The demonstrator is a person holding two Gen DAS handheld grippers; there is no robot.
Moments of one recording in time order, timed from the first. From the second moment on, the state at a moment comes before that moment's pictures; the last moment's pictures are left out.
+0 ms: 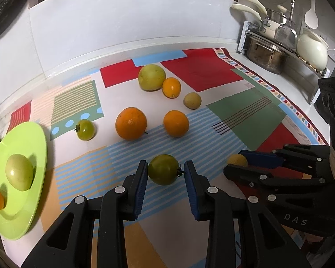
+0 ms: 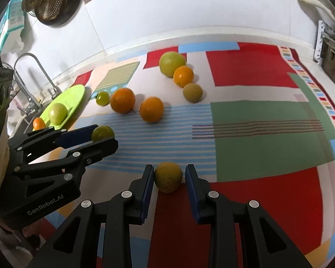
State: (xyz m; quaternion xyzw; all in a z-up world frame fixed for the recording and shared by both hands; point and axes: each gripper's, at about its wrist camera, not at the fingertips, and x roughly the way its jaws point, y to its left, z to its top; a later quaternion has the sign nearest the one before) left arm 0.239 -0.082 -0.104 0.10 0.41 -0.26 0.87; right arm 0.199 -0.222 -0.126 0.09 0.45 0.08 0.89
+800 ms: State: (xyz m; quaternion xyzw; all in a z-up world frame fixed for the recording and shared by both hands) left arm 0.182 -0.005 -0.035 0.05 0.35 -0.16 0.92; right arm 0.166 -0.162 -0.043 0.04 0.34 0.16 0.93
